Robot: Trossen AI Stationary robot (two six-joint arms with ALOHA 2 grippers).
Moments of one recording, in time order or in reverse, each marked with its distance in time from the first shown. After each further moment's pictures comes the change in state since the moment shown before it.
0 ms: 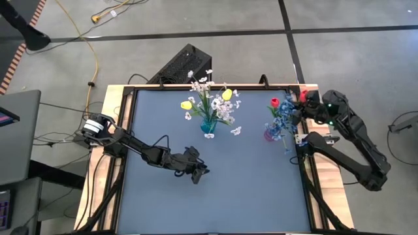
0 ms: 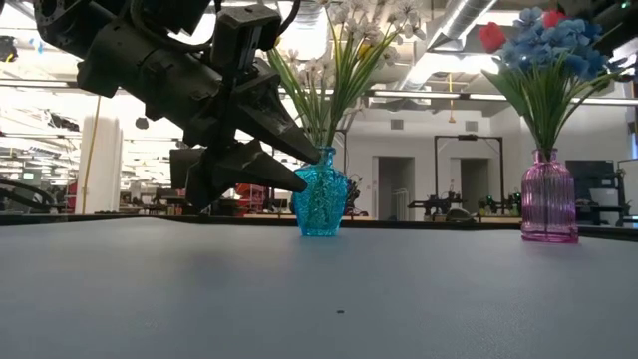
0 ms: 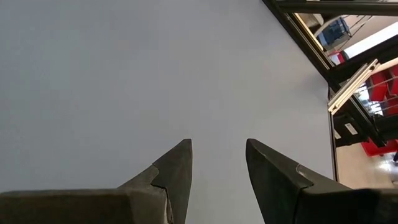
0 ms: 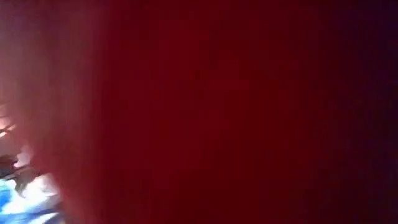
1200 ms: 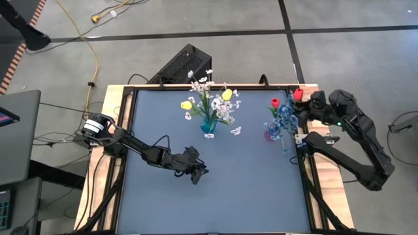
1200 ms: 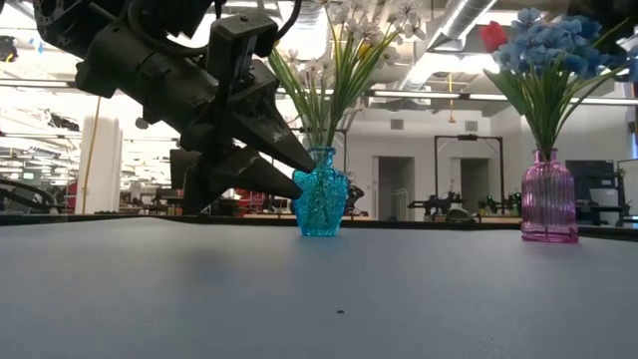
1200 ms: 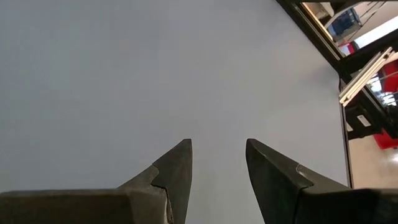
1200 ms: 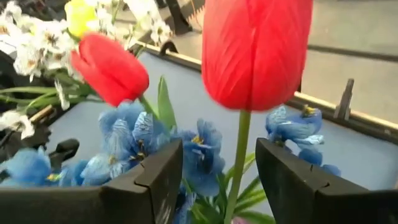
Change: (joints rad) left arm 0.000 0.000 0.000 -0.031 0.000 0.028; right arm 0.000 0.008 0.115 -0.145 -0.028 0.025
